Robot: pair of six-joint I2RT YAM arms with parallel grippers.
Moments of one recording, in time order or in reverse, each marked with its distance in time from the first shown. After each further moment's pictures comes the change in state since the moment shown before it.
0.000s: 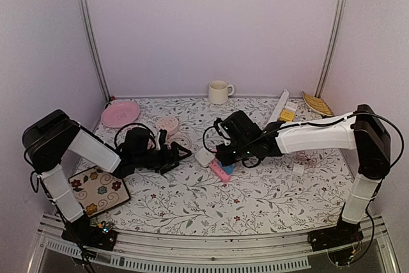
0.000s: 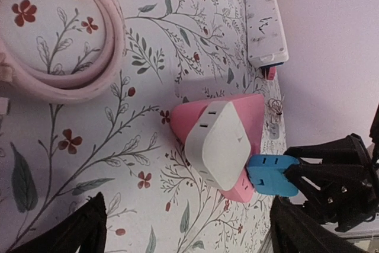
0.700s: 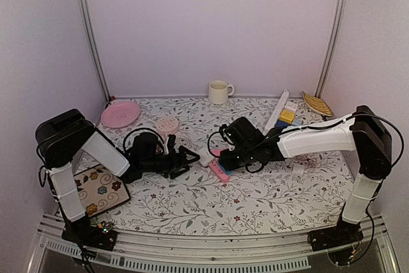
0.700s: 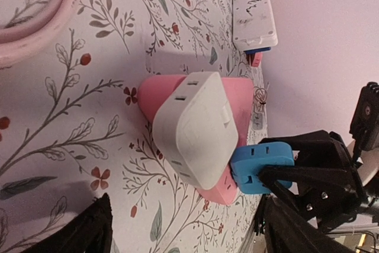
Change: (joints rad) left arm -0.082 0.133 0.023 0.174 0.027 -0.136; right arm 0.001 -0.013 -0.082 0.040 0.007 0.071
